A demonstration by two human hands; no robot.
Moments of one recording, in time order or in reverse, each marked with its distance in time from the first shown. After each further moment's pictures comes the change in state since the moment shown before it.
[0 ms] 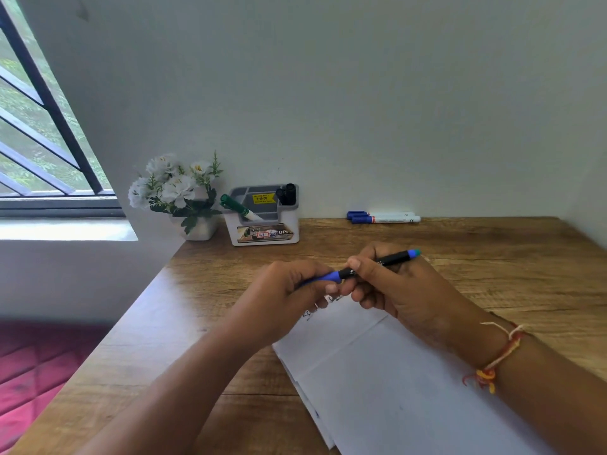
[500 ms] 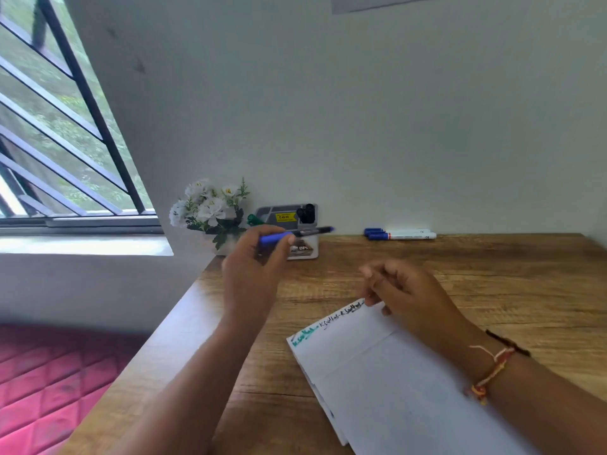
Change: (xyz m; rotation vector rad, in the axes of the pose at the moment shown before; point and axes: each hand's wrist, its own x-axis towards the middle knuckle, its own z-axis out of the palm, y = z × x) left_hand 0.001 0.004 -0.029 -0.070 0.786 0.006; right_hand 0.006 0.013 -0.001 -0.381 0.163 -0.113
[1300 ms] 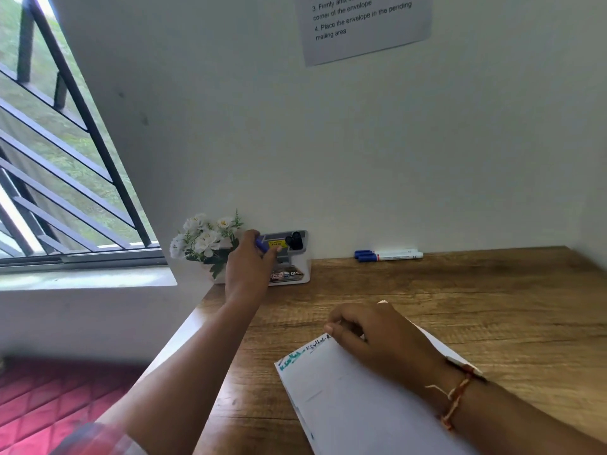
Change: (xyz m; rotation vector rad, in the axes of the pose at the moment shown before) left_hand 0.067 -0.019 0.028 0.489 -0.045 -0.163; right_hand -0.006 0.008 0.005 -0.516 -0.161 -0.243
